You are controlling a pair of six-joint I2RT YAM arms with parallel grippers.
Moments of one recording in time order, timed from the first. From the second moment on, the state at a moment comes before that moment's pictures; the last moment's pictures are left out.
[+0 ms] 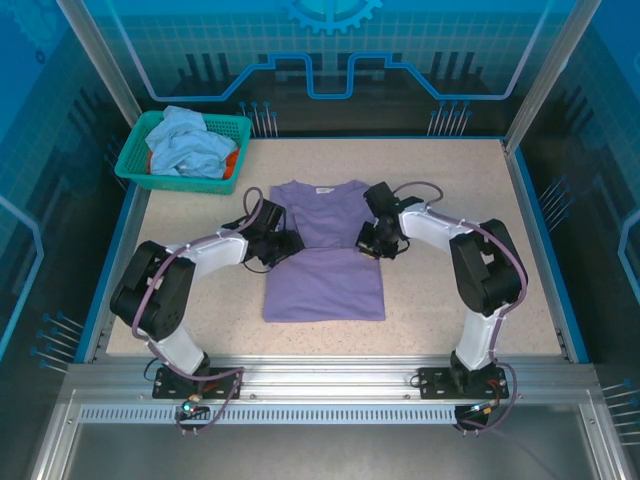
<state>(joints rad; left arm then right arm) -0.40 1.68 0.93 -0.28 0.18 -0.90 0.44 1.86 1.23 -0.67 -0.19 0.85</state>
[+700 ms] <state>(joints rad) -0.56 1.77 1.15 -0.29 0.26 -0.88 0.43 1.84 1.22 -0.61 -0.28 0.83</state>
